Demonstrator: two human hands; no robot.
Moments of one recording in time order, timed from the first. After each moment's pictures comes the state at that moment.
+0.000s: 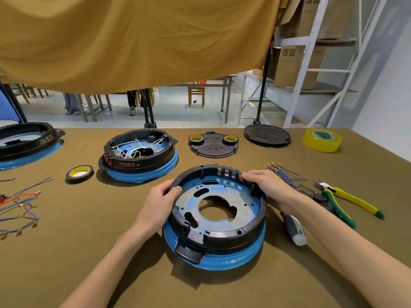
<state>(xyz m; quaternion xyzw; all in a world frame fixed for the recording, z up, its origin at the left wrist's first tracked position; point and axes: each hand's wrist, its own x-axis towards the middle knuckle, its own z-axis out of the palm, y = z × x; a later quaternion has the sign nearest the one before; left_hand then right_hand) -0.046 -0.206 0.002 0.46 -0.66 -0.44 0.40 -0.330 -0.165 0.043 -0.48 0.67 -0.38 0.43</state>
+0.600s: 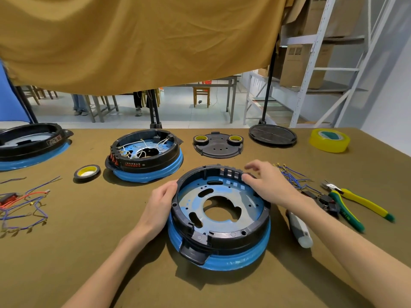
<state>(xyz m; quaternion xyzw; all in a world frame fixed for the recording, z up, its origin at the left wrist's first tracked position) -0.039 -0.204 -0.003 0.40 -0.67 -0.45 0.43 -0.323 -0.174 0.048 -0.65 0.70 -0.26 0.14</state>
